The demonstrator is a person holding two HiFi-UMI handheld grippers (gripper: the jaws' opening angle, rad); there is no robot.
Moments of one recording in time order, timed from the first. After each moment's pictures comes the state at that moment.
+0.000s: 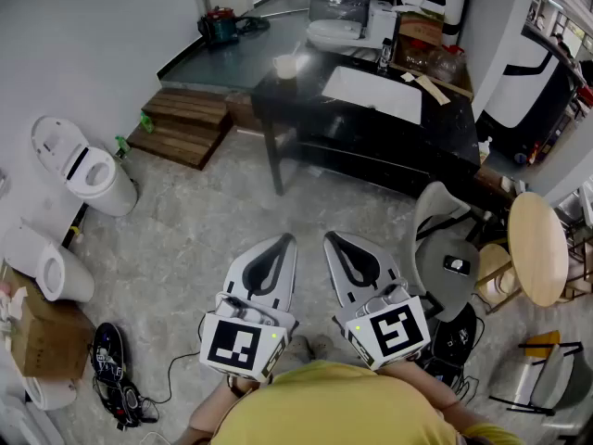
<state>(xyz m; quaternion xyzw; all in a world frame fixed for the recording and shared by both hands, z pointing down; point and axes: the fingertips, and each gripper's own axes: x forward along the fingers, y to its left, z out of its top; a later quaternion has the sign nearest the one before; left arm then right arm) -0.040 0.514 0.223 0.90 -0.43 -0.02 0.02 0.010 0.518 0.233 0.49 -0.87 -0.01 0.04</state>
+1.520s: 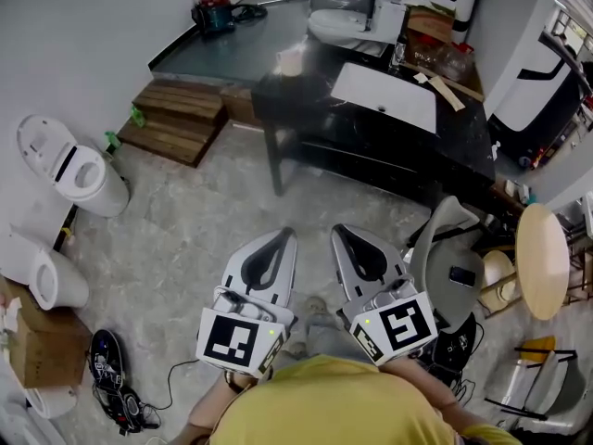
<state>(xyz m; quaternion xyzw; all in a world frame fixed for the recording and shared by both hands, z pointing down) -0.060 0.401 0.250 0.90 -0.42 -0.02 0.04 0.001 0.405 0.259 0.51 -0.86 0.02 0.03</state>
